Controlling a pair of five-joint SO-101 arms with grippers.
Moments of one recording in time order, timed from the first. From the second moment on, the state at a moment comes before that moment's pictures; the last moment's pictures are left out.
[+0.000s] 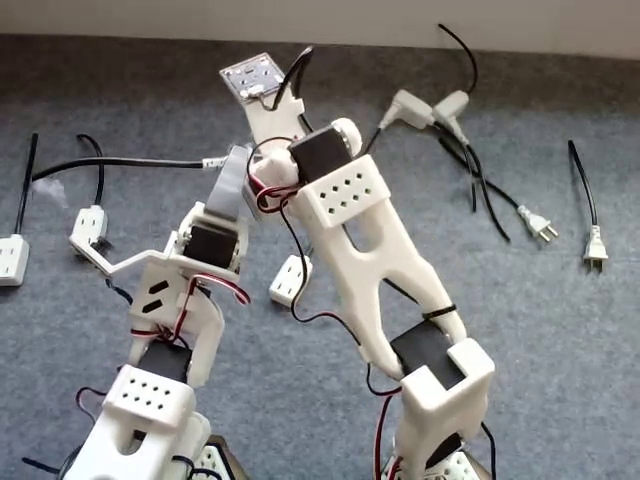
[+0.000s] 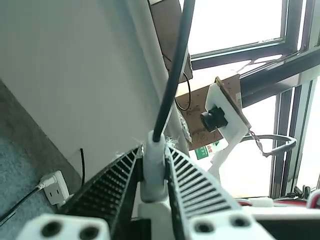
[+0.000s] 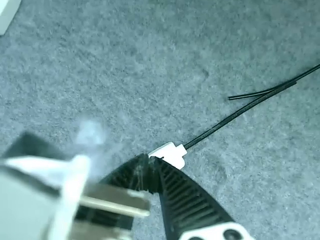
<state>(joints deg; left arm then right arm) 11.1 -64.7 84.9 -26.9 74.9 -36.3 13.7 -32.5 90.2 -1.9</state>
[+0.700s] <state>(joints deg) 10.0 -64.8 86.5 -26.9 74.9 -26.1 13.7 -32.2 87.8 1.3</state>
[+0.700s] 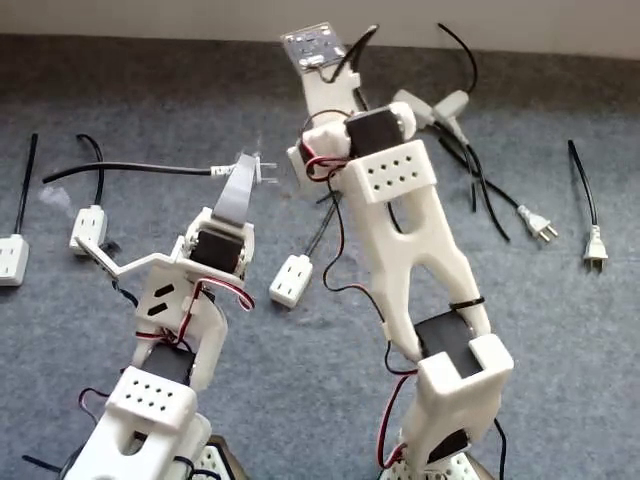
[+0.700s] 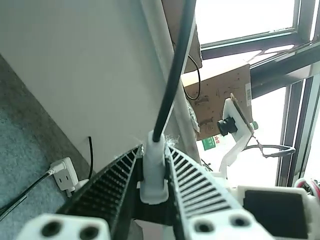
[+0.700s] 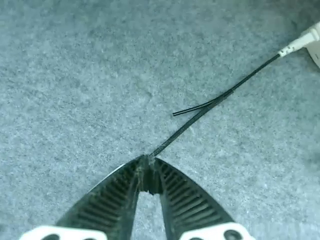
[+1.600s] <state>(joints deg) 7.5 -64.8 85.5 -22.5 78.4 -38.9 3.0 -35.1 98.0 0.5</state>
